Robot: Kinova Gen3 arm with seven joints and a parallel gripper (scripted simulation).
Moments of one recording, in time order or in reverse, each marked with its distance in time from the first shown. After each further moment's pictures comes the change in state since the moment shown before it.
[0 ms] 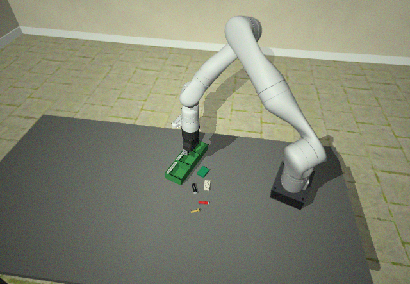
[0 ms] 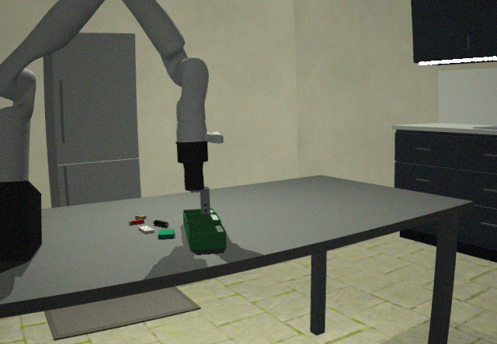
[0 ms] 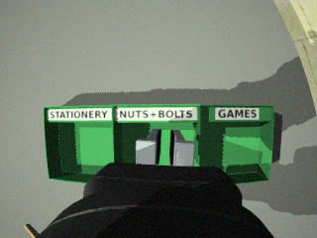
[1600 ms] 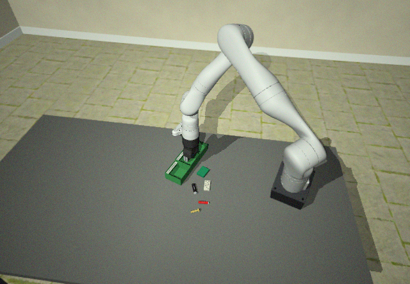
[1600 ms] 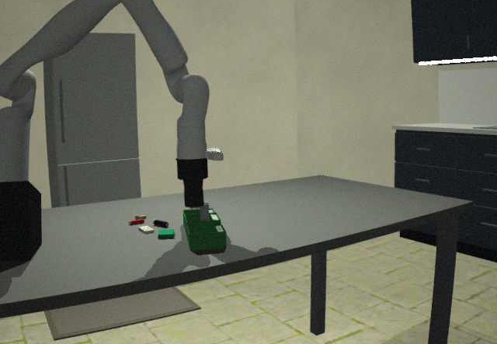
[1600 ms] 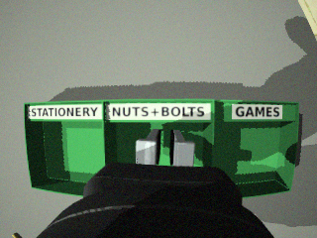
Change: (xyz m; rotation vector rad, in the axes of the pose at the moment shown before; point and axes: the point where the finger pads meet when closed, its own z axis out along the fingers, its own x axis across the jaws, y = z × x) arm -0.004 0.003 0.041 -0.010 -0.004 -0.004
